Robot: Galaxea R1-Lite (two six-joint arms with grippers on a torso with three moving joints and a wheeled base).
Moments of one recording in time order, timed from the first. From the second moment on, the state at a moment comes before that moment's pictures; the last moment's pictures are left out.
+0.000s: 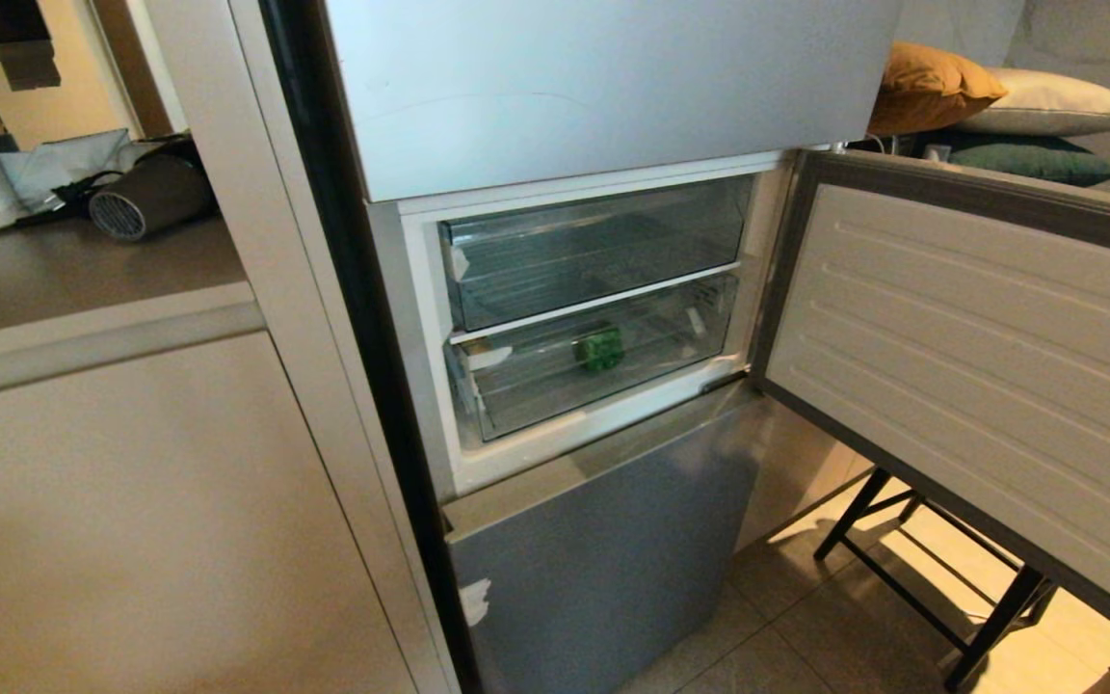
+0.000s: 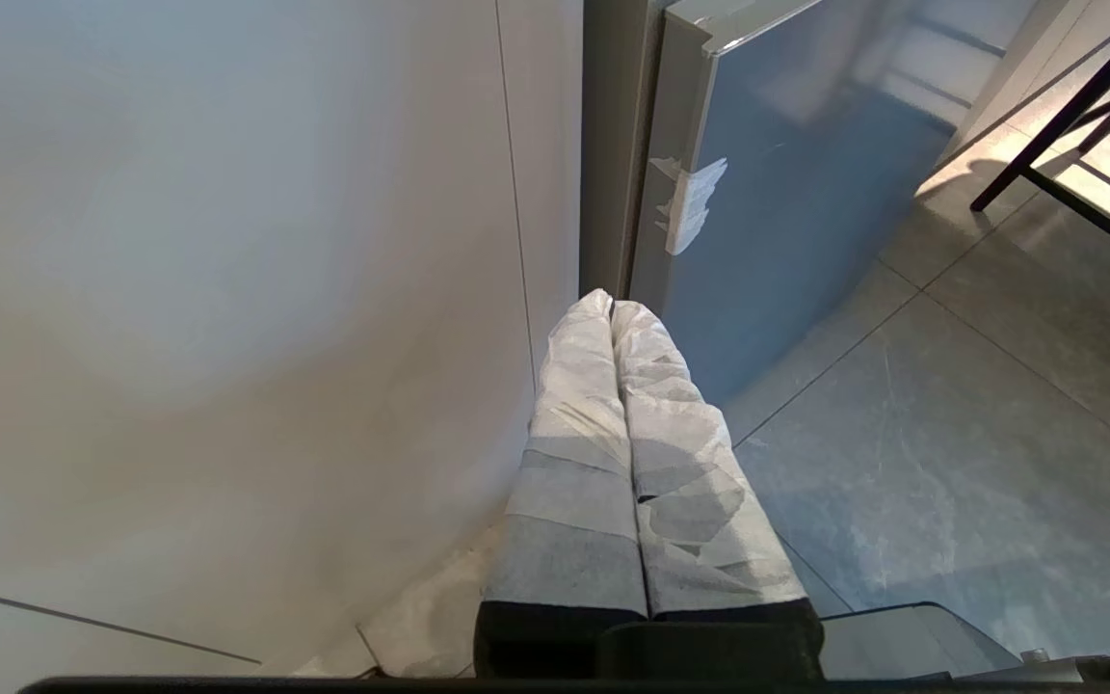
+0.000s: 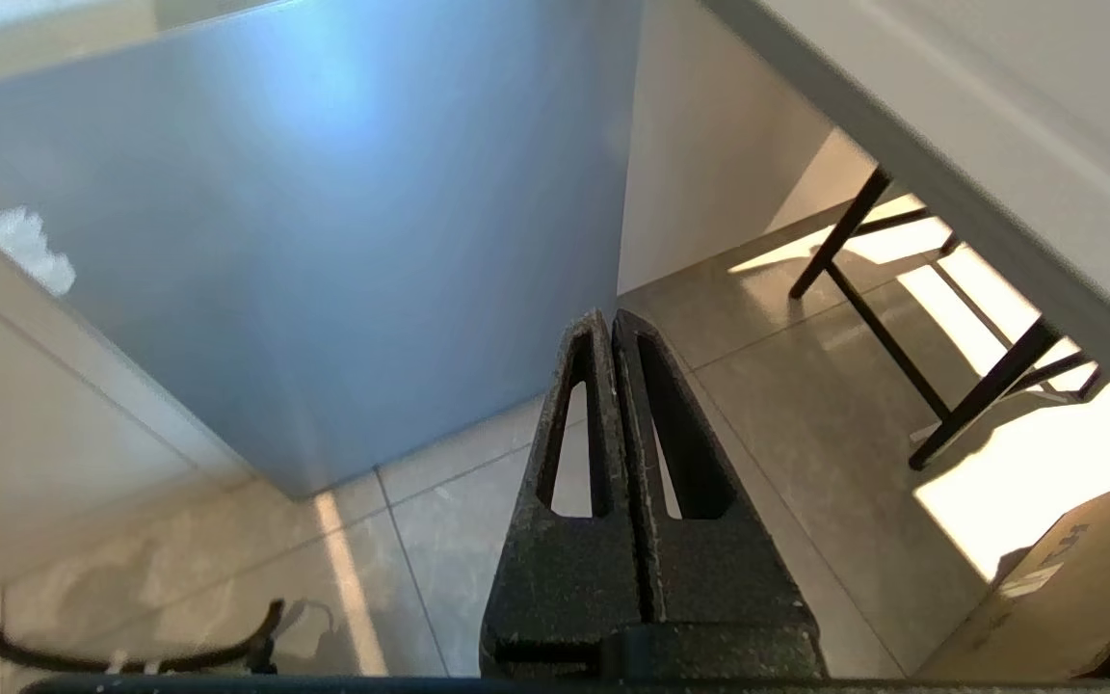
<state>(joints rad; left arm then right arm) -0.06 0.27 0.00 -0.02 -0.02 0.04 -0.30 0.36 -0.03 -0.08 0.34 -0.06</state>
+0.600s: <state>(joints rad) -0.06 0.27 0.00 -0.02 -0.02 0.04 -0.14 0.28 -0.01 -0.01 0.05 -0.14</state>
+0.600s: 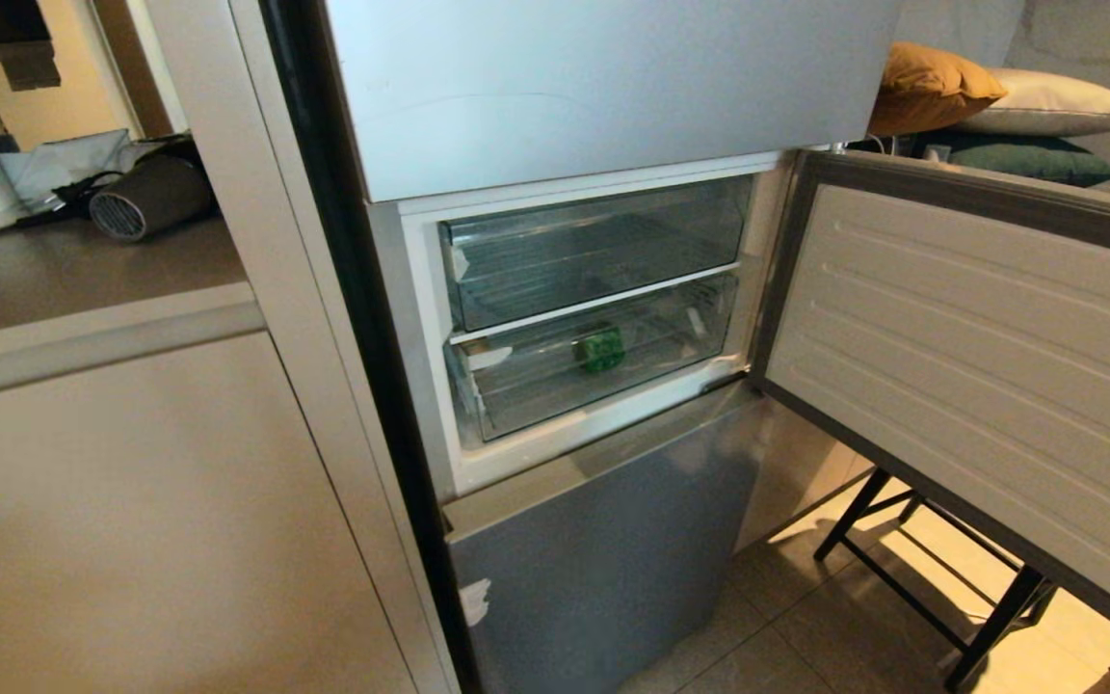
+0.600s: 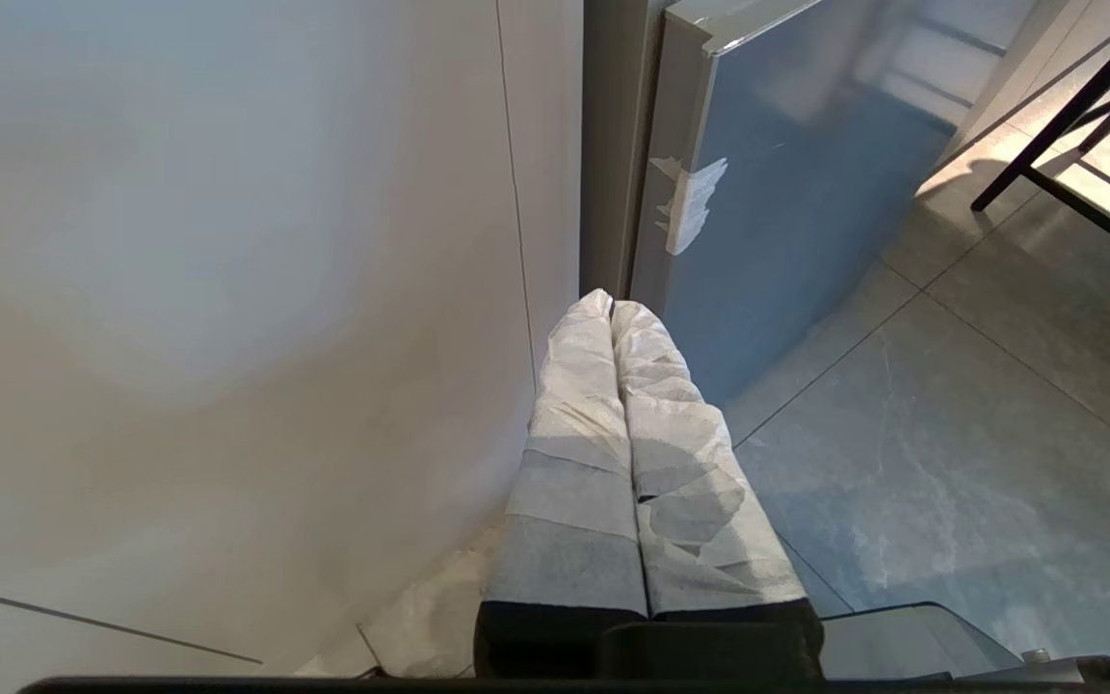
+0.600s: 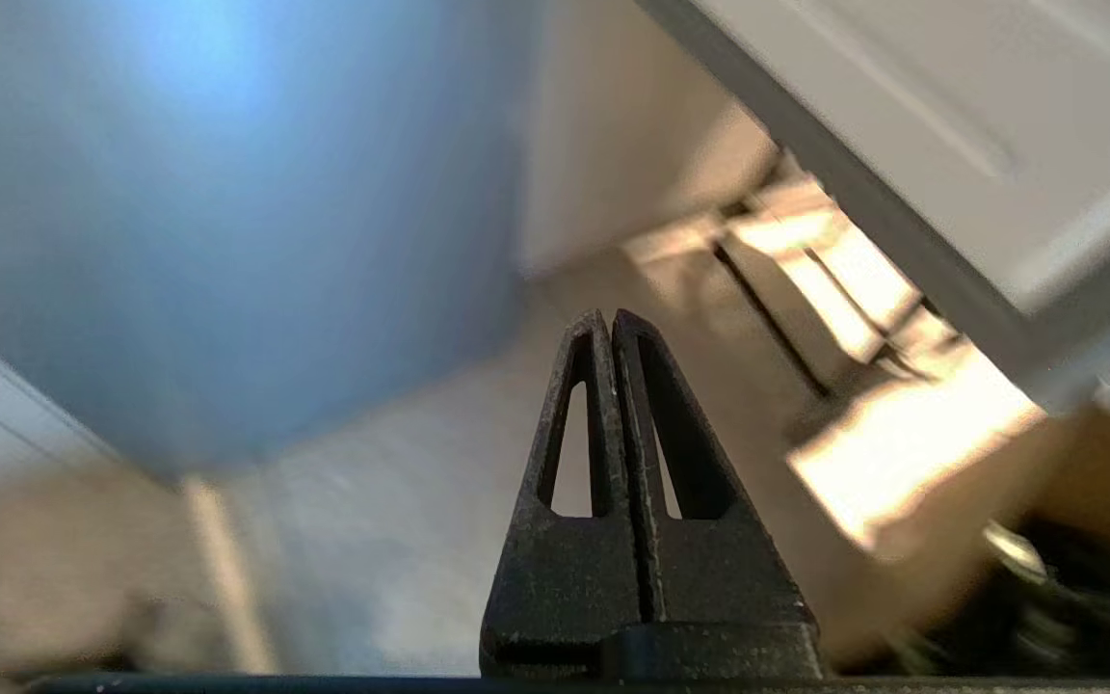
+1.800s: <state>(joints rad) -0.06 0.27 0.00 -0.02 -0.02 0.04 0.00 0.01 0.00 0.01 0.01 -0.04</state>
